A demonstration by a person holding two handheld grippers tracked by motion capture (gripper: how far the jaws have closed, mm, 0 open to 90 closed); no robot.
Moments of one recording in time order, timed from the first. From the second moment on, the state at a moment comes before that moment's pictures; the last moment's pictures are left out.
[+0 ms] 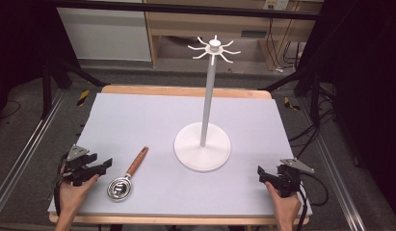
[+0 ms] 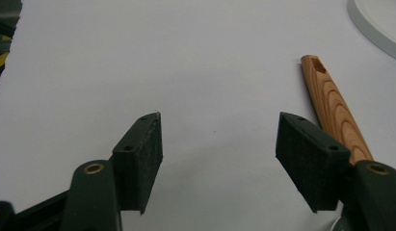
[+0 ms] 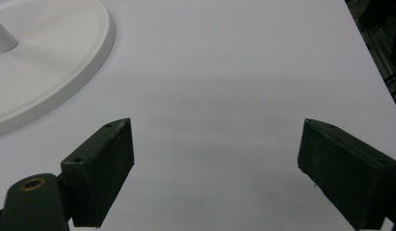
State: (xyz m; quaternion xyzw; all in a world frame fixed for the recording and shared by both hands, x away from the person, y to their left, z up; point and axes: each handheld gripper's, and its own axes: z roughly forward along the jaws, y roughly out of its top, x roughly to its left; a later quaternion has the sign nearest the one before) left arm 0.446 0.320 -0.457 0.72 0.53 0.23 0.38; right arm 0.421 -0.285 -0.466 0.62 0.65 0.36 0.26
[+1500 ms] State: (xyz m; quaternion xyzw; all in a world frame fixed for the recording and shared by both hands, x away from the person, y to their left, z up) left arm 0.448 0.265 -0.432 0.78 0.47 0.19 0.36; right arm 0.421 -0.261 -0.466 0.57 0.71 0.33 0.25
